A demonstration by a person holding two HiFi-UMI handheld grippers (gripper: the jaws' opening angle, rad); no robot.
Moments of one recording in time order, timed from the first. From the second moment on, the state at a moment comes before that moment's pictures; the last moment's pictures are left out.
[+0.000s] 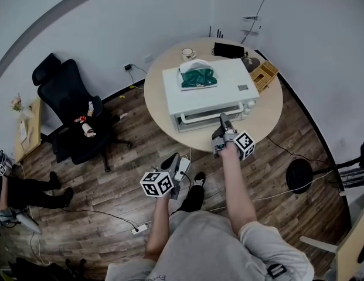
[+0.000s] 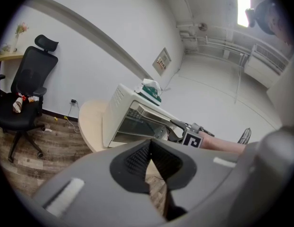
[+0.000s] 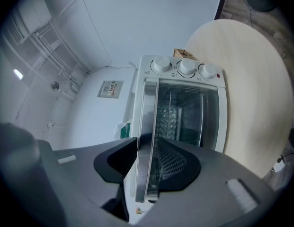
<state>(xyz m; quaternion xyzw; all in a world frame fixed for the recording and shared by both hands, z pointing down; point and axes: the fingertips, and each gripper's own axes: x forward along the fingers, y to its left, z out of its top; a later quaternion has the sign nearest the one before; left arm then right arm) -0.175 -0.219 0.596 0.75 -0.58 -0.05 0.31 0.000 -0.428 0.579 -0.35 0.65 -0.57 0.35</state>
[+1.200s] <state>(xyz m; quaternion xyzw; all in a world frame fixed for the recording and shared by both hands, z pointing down) -0.089 -0.183 0.544 0.77 -0.60 -0.01 0.21 0.036 -0.212 0.520 -0.41 0.90 -0.17 -0.01</state>
